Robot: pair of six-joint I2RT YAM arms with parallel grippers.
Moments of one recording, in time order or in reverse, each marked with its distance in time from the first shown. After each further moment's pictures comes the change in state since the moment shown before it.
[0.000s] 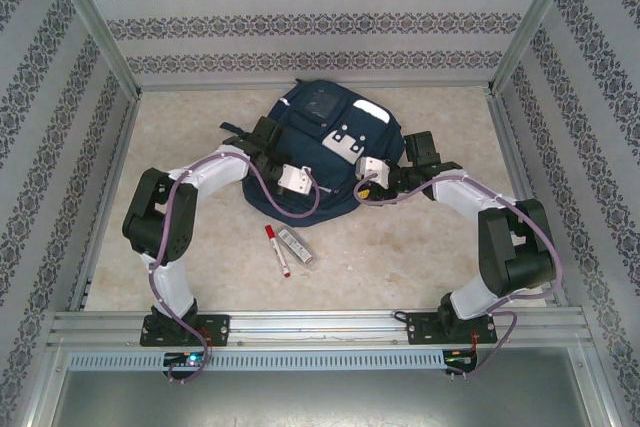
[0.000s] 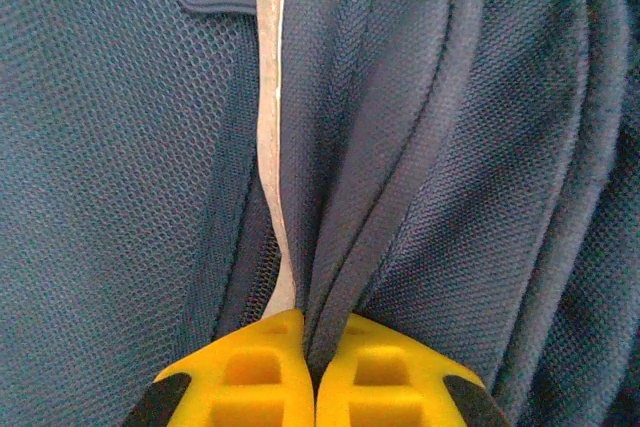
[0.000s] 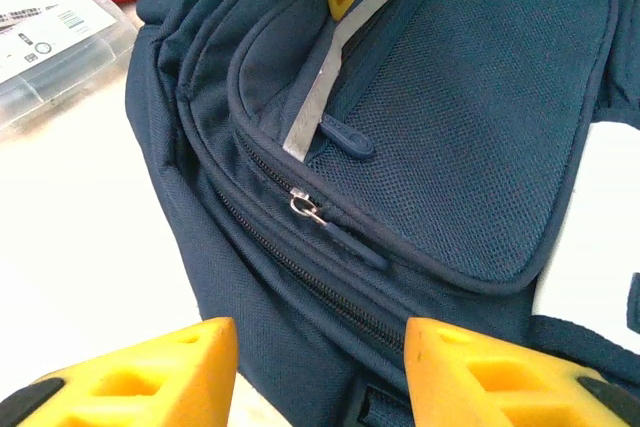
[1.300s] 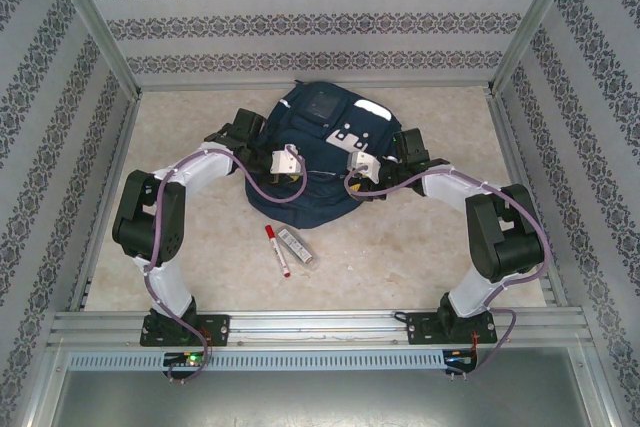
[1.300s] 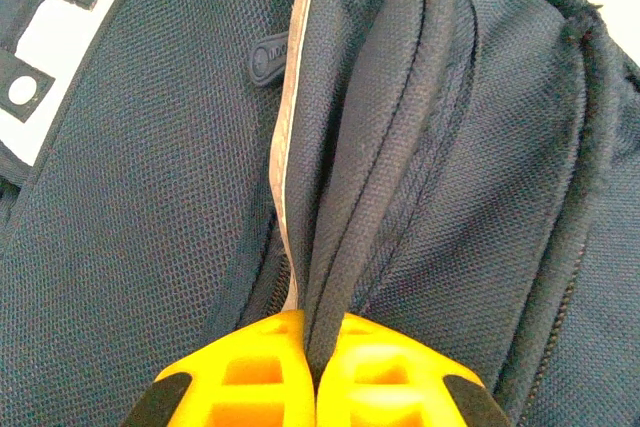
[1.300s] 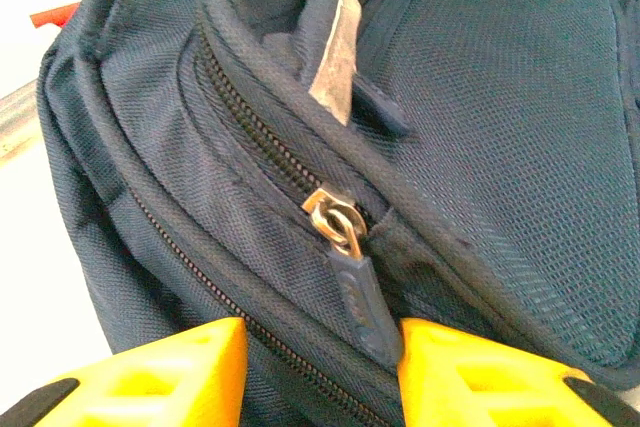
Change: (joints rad) left arm 0.102 -0.035 -0.029 0.090 0.348 -0.195; right arm 0.039 0.102 0.047 0.087 0.001 0.127
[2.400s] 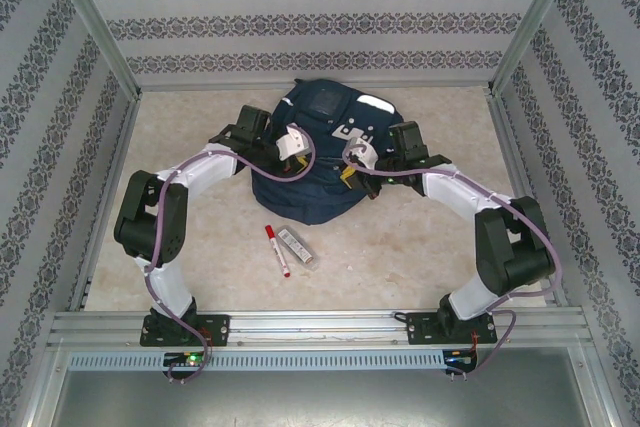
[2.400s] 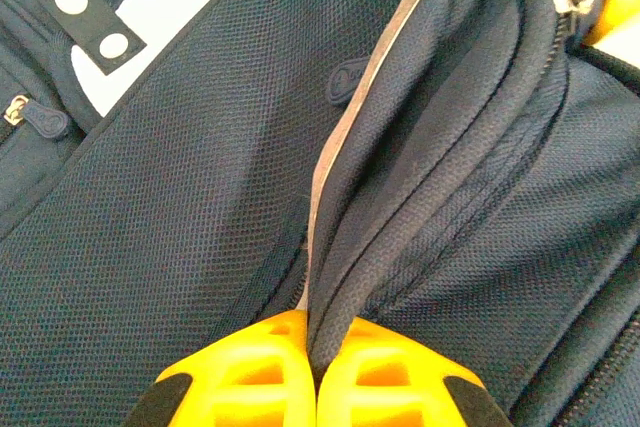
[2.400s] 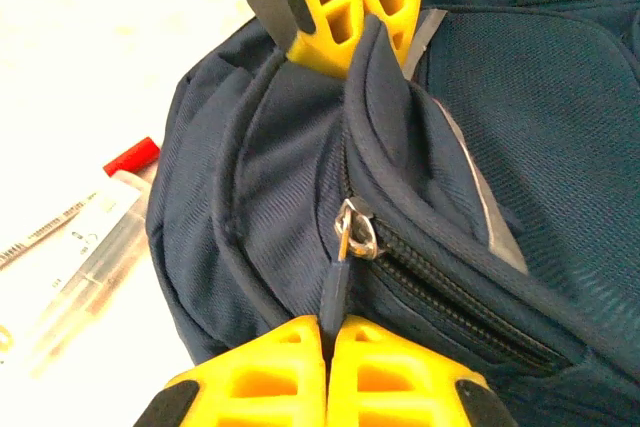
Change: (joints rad) left arm -0.037 0.003 -0.002 0.196 -0.028 -0.512; right arm 0.063 -0.095 0.037 -0.036 -0.005 0.405
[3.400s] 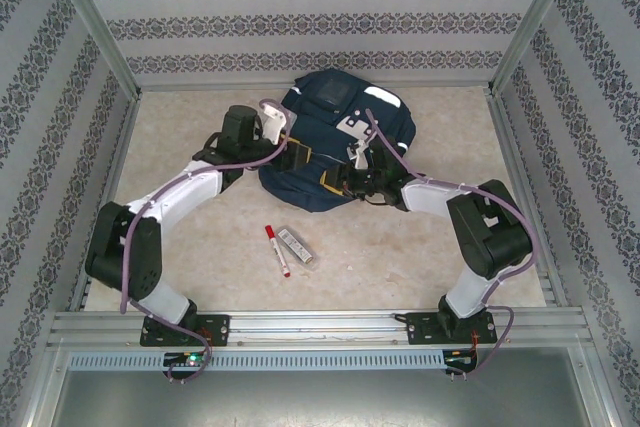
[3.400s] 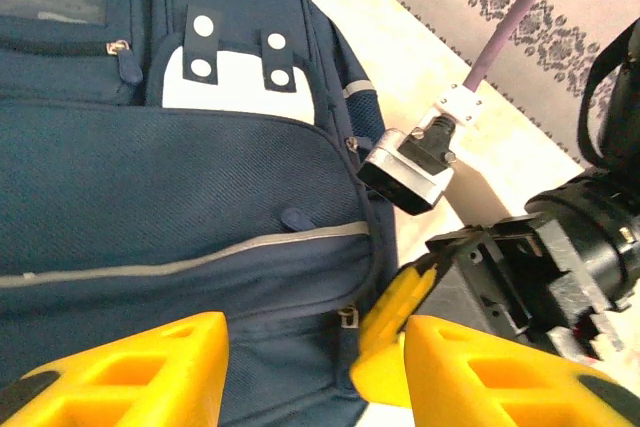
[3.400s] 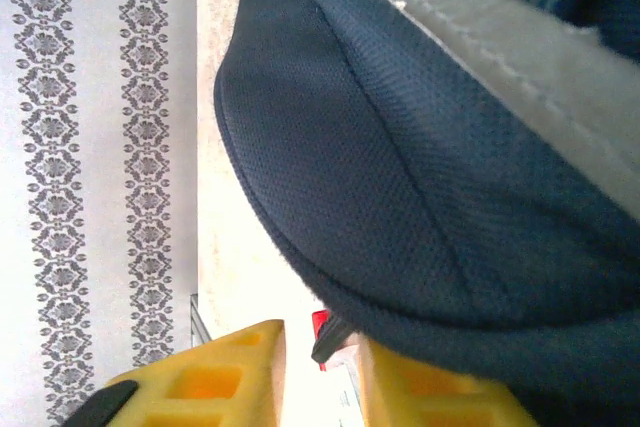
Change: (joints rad) left arm -0.035 -0.252 -0.167 0.215 -0.101 -0.869; right arm 0.093 0.134 -0.130 0.462 0.044 1.437
